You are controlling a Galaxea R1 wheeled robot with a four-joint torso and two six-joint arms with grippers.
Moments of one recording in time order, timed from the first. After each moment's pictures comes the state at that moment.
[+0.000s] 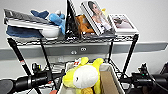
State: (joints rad) left arm 0.24 1.73 -0.65 -0.58 -0.02 -0.10; right arm -0.24 1.89 -0.80 0.35 -0.23 0.48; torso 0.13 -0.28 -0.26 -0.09
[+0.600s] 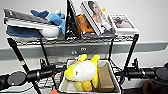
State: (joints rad) left arm 0.22 1.86 -0.85 -0.59 0.00 -0.10; right arm -0.20 2.02 -0.97 0.37 -0.26 0.48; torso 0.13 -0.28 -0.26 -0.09
